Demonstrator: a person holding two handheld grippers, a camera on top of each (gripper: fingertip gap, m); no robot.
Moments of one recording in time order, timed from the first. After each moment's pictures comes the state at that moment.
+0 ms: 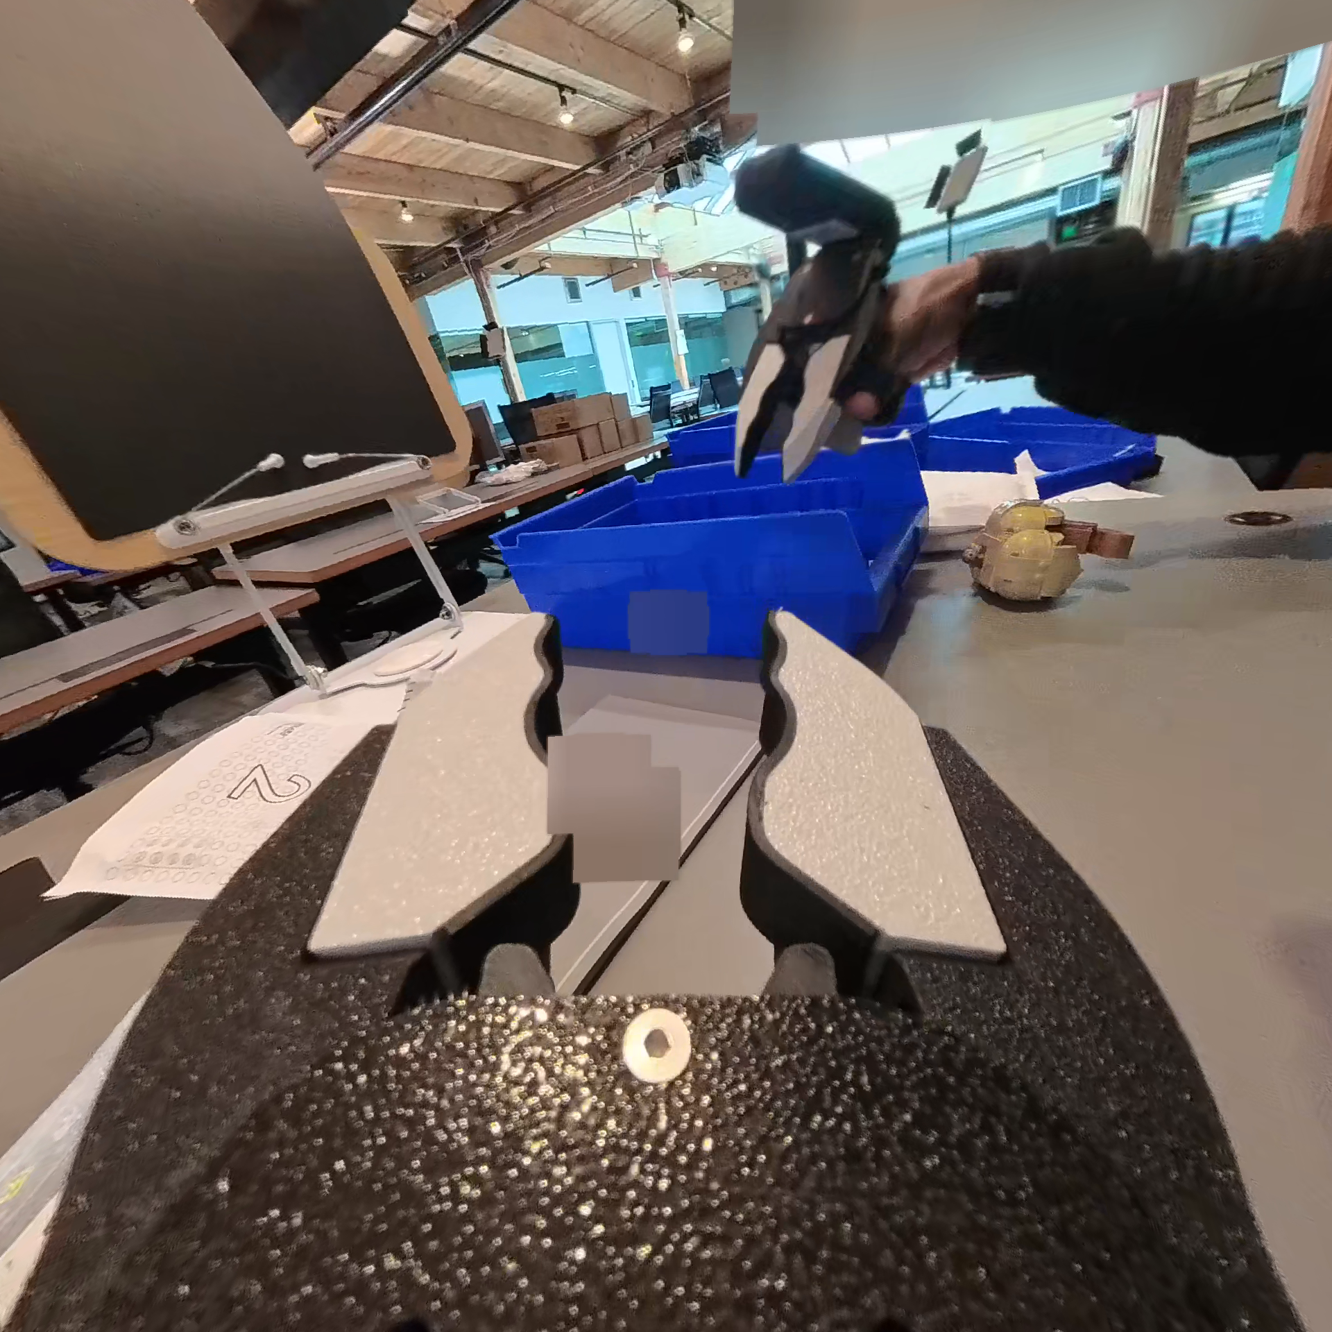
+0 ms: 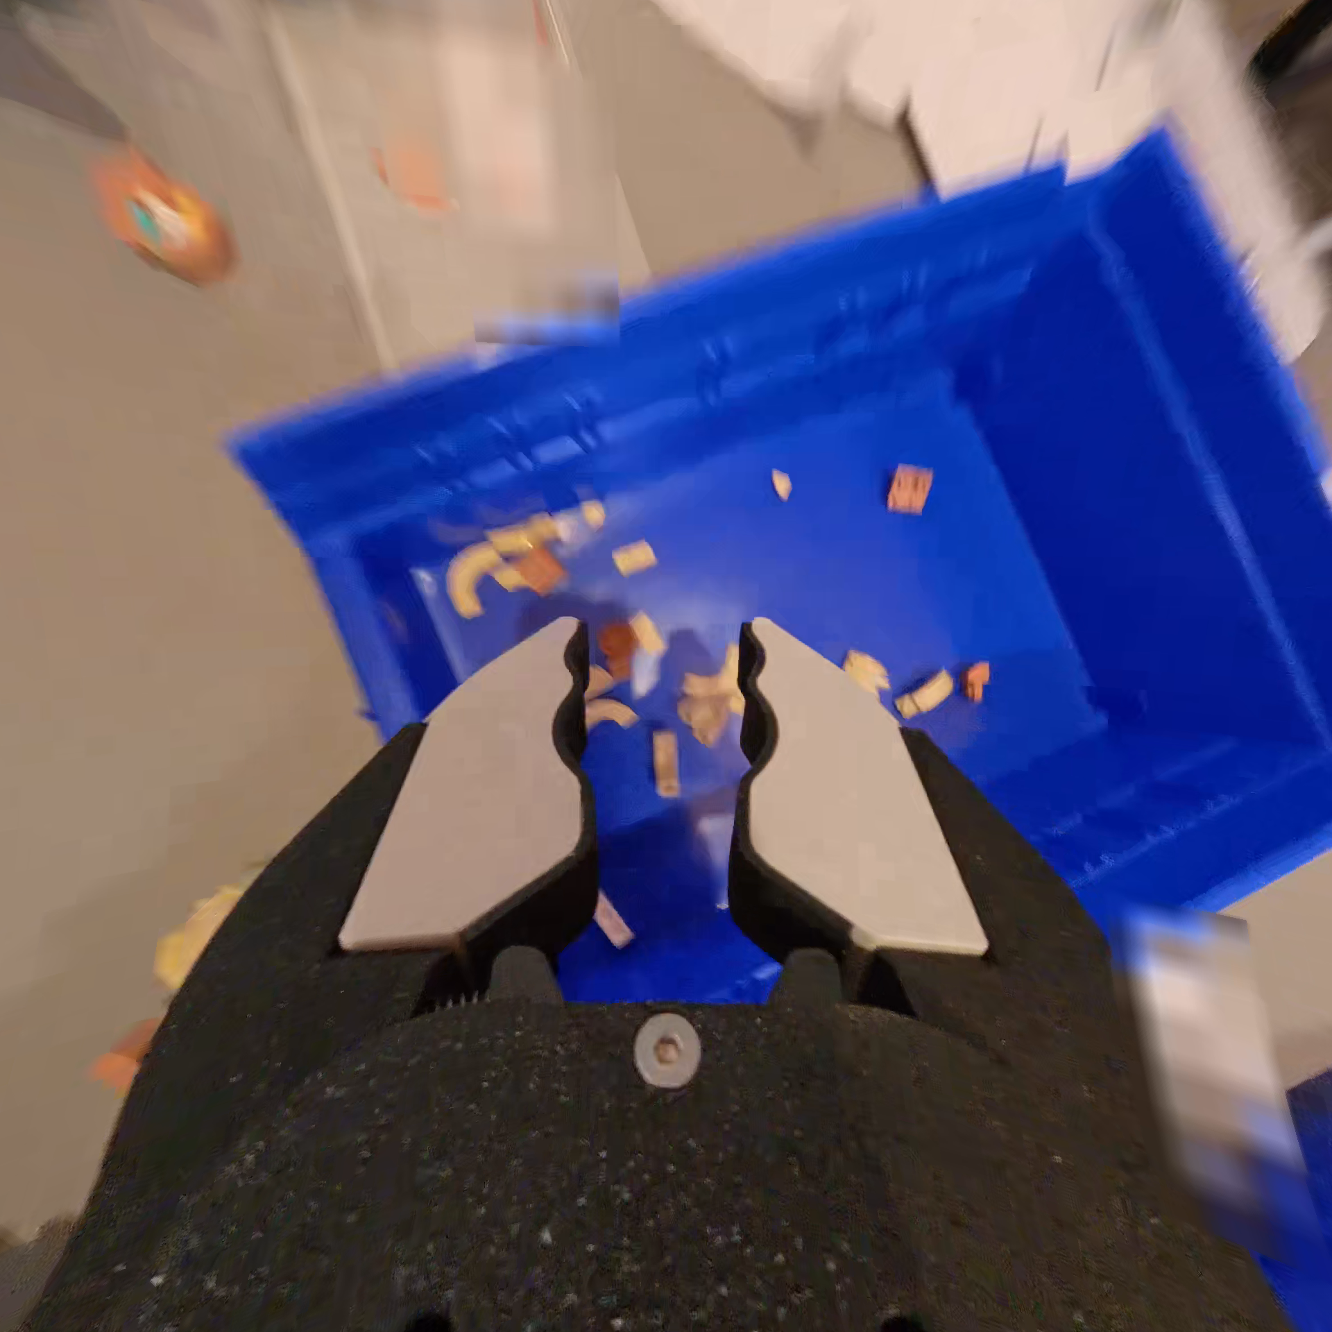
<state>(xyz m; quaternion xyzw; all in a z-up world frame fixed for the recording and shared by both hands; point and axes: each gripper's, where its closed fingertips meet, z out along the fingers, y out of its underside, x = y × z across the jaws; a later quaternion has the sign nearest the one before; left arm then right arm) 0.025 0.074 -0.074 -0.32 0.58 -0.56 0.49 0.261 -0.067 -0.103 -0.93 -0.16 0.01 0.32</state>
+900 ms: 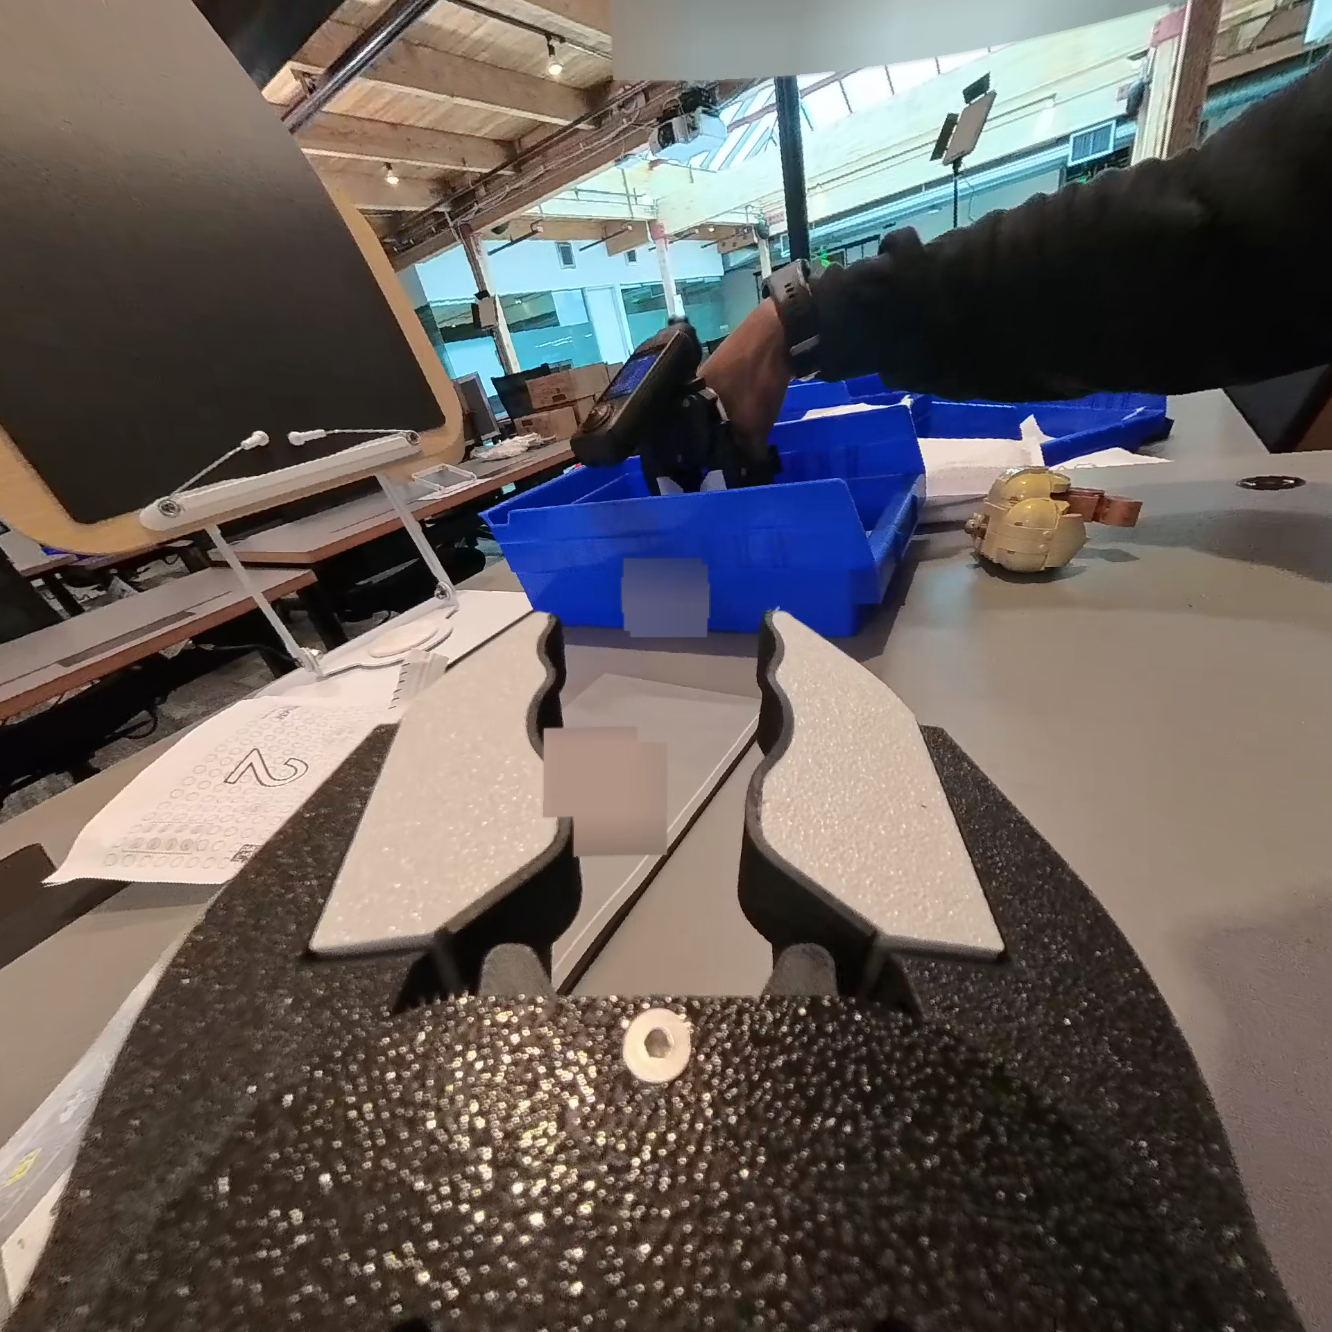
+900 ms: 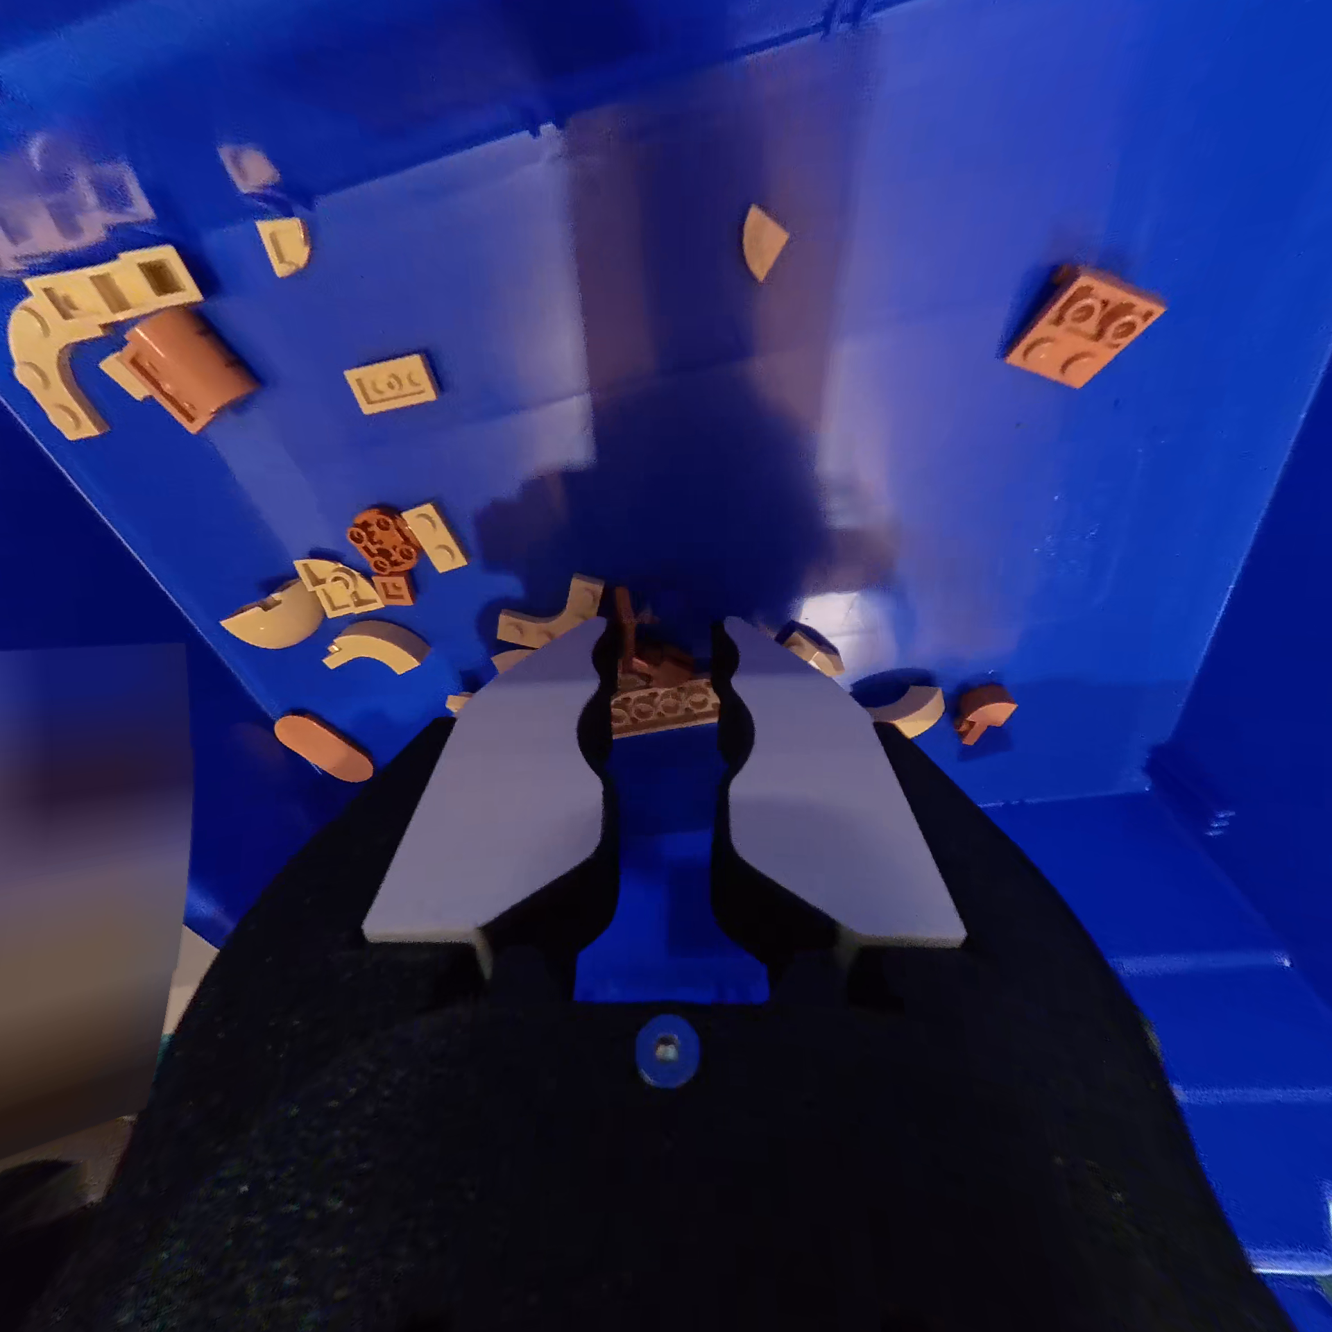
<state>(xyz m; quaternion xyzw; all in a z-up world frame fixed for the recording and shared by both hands) 0.026 0.072 -0.081 -0.33 0.60 -0.55 0.48 0.323 -0.056 -0.202 -0.96 -0.26 0.02 -0.04</state>
